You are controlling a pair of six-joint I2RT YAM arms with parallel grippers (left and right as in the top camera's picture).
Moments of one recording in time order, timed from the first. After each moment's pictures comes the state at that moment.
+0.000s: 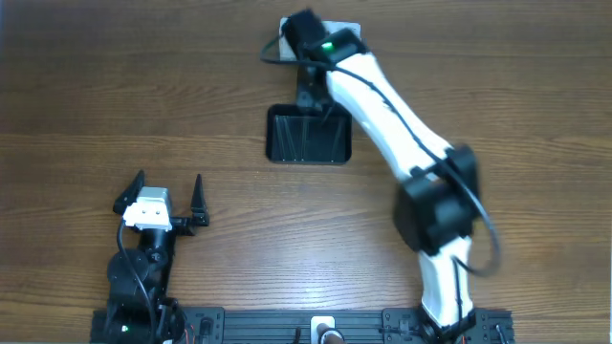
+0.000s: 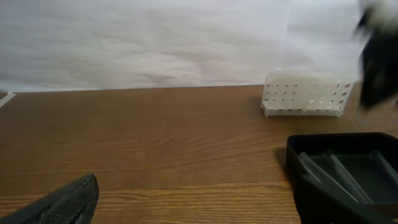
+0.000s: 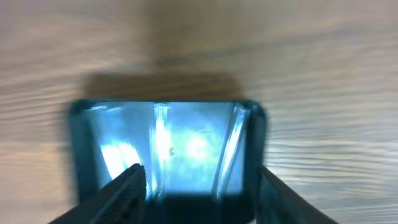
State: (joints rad) left arm -0.11 0.01 0.01 -0.07 -0.05 0.00; right arm 0.51 2.11 1.99 -1.16 0.15 0.50
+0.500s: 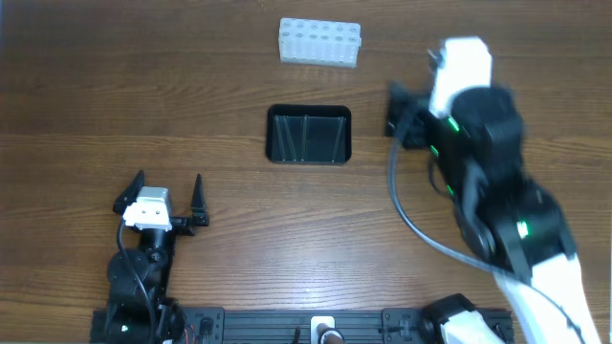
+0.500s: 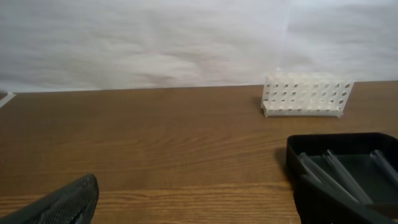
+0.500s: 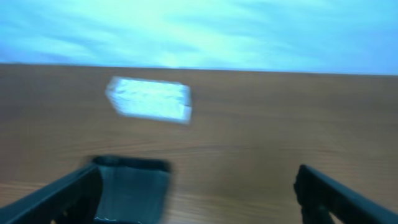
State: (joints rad) left arm -0.11 0.01 0.01 -0.07 -0.05 0.01; right arm 0.33 1.00 1.21 -0.66 0.25 0.14
